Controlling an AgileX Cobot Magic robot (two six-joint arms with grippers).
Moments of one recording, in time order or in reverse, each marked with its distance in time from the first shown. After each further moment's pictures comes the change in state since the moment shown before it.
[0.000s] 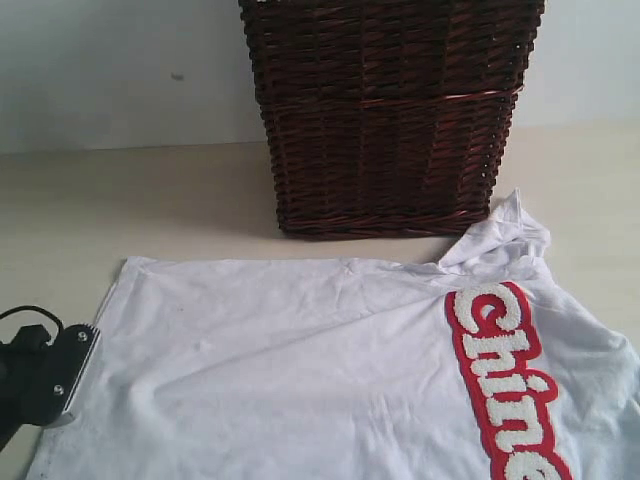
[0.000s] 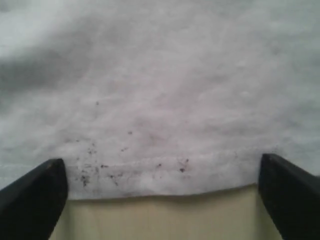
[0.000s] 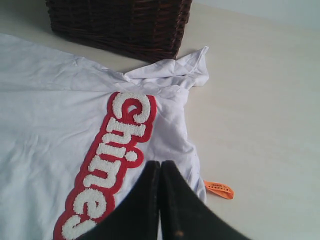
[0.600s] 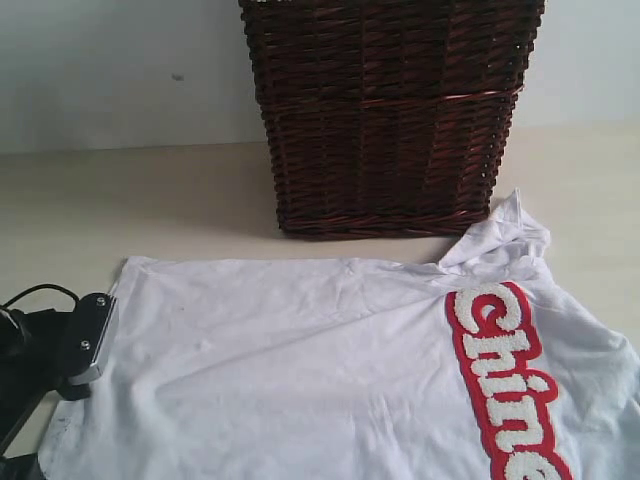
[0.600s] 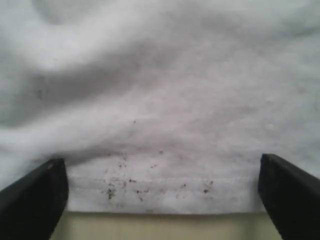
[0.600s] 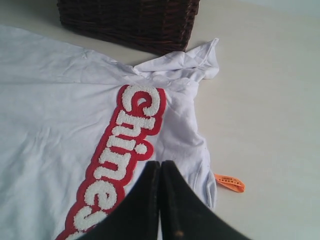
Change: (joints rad) left arm 0.000 0.096 -0.113 -0.046 0.101 -0.080; right arm 0.000 -0.002 0.000 0.019 0.034 0.000
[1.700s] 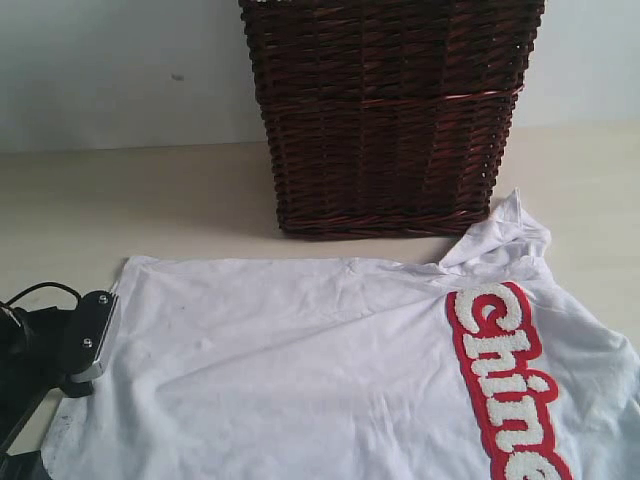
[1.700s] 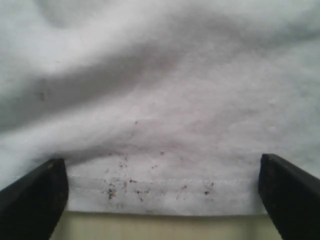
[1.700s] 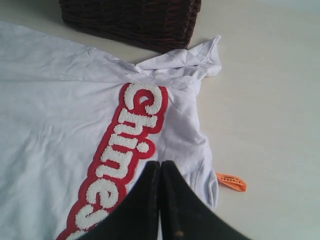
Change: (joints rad) left arm 0.000 0.009 -0.002 -0.003 -0.006 0.000; right arm 0.000 0.000 0.000 0.002 0.004 0.000
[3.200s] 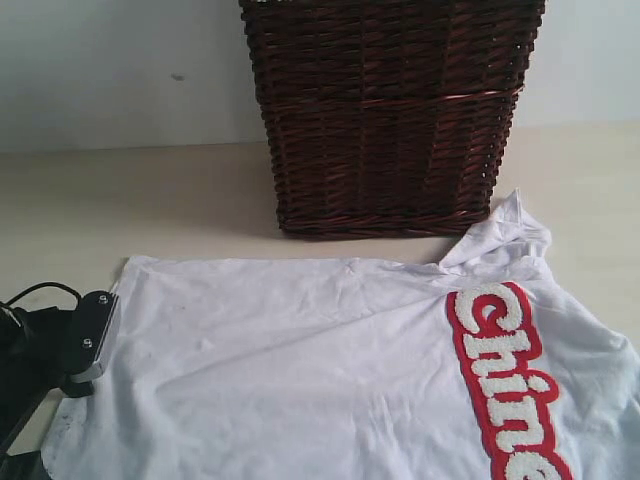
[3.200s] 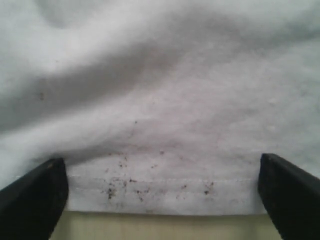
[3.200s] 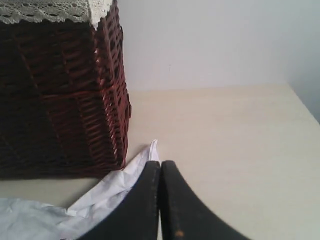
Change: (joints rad) left arm 0.000 0.000 0.000 0.002 0.000 0.000; right arm 0.000 0.508 -0.105 -0.033 -0.680 0.186
